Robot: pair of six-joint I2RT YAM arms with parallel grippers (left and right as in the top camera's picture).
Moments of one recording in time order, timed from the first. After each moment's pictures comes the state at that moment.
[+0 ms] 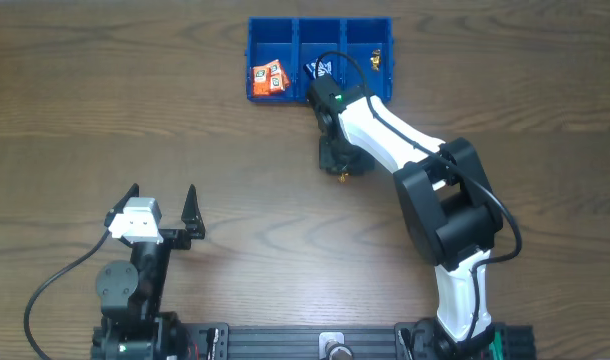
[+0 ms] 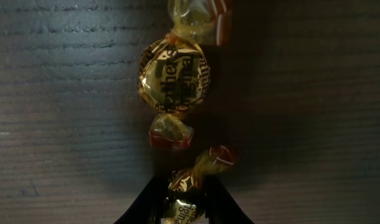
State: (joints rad) left arm 0.01 0.02 0.02 -0.11 0.10 -0.07; right arm 0.51 2.12 1.50 -0.99 0.04 0.54
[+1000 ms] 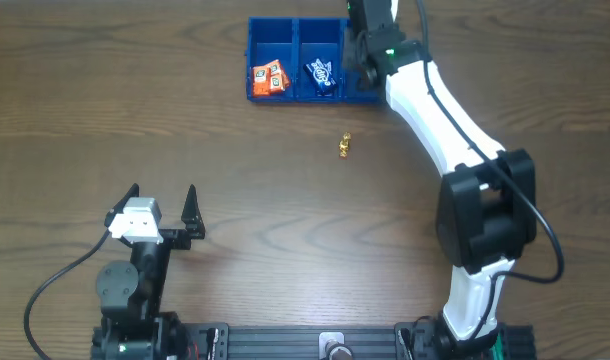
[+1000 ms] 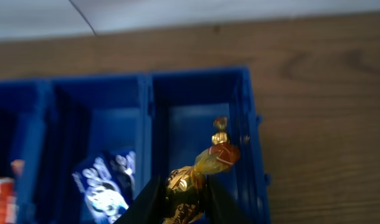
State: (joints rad) left arm 0.01 0.02 0.02 -0.11 0.10 -0.07; right arm 0.34 2.03 1.69 -0.48 0.26 0.33
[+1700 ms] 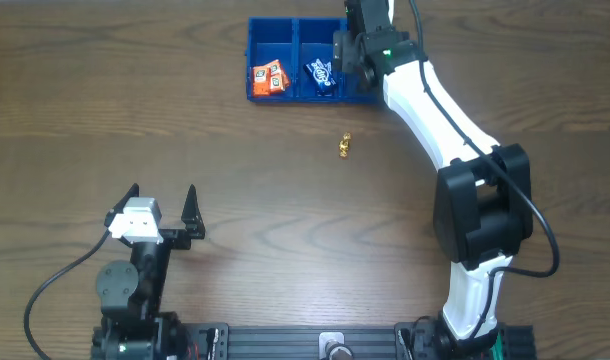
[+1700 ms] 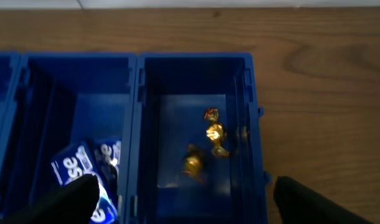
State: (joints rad) left arm 0.01 0.02 0.02 -0.11 0.10 -0.07; right arm 0.34 2.06 1.70 -0.51 0.26 0.27
